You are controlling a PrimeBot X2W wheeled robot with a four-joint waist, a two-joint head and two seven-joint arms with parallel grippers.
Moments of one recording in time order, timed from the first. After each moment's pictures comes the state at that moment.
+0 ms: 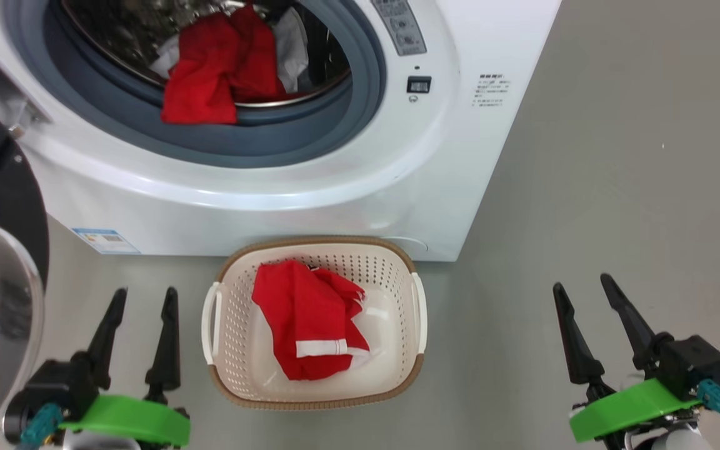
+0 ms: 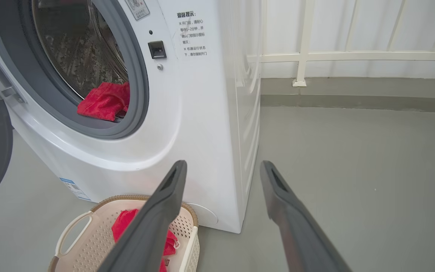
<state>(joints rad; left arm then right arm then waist) -0.19 0.08 0.04 0.31 -0.24 -0.13 -0.26 -0.04 -0.05 0.00 0.18 0.24 0.12 -0.26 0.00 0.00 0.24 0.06</state>
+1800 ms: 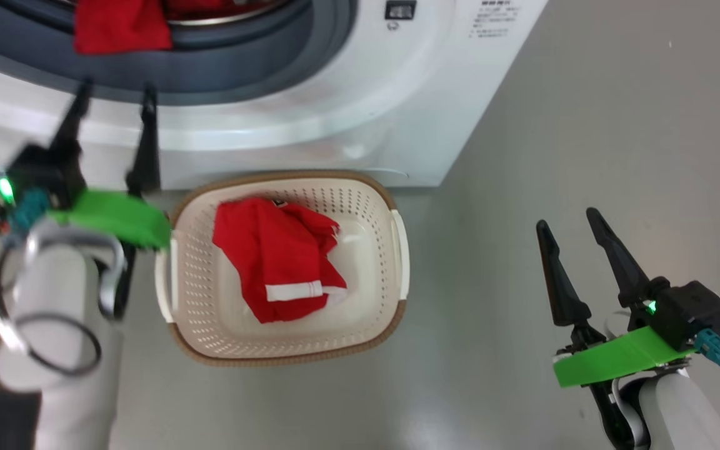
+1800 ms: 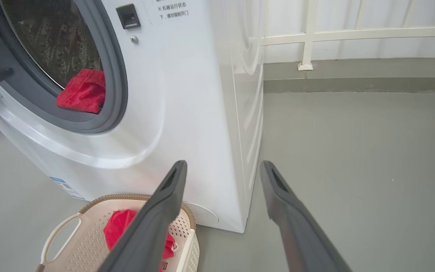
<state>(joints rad) -0.71 0.10 0.00 0.55 -0.05 -0.11 -0.26 -0.17 -0.05 0.04 0.15 0.26 0.12 -0.26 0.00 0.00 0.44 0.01</state>
